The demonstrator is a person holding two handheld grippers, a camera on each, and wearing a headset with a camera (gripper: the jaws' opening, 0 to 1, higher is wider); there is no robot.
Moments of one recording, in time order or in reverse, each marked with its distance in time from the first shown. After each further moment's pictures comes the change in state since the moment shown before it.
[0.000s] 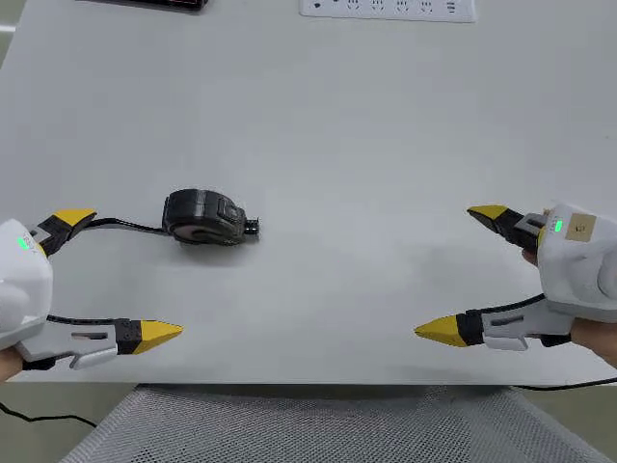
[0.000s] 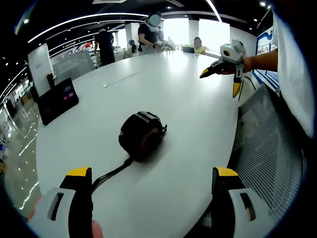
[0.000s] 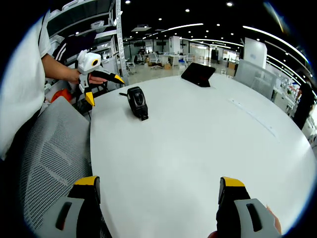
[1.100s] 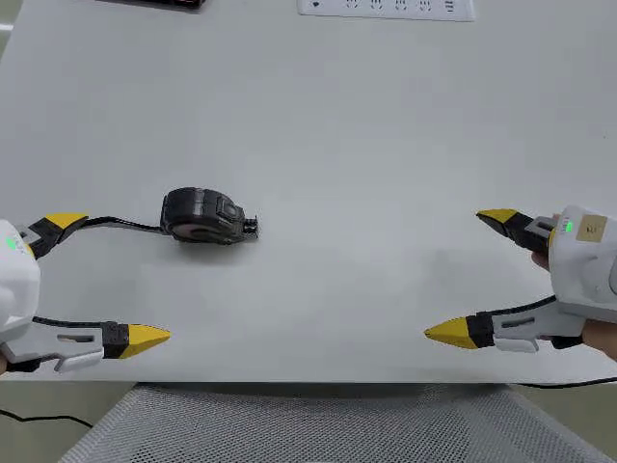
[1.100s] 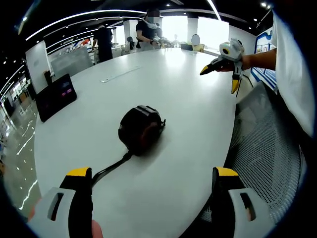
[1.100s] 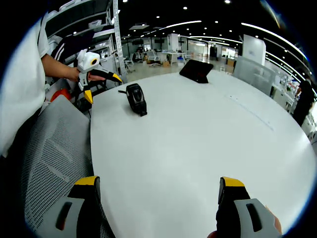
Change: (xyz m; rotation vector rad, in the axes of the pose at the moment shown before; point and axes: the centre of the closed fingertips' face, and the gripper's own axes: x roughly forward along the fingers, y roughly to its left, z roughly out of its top) left arm -0.002 0.000 -0.008 -0.001 0.030 -0.024; right arm -0.008 -0.003 -0.010 0.018 0.023 -0.002
